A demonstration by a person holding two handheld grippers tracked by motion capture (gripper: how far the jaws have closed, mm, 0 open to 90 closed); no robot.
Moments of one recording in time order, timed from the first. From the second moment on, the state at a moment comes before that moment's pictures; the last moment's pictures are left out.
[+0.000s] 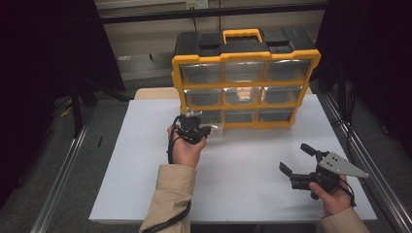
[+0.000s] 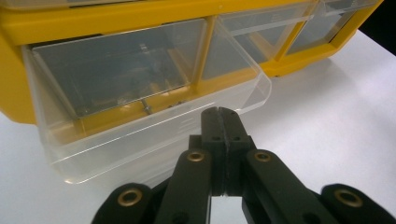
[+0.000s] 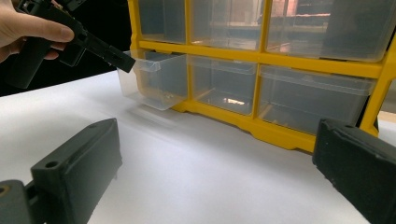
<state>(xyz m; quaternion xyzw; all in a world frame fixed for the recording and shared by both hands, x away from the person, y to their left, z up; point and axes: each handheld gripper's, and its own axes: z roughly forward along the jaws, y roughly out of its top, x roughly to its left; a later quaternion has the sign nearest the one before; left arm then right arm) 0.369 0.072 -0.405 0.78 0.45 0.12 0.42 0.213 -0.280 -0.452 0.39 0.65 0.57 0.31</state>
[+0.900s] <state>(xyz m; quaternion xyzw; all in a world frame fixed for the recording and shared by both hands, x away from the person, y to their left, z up) 0.376 0.067 -0.406 0.78 0.45 0.14 0.42 0.212 -0.281 -0.452 0.39 0.65 0.58 0.31</state>
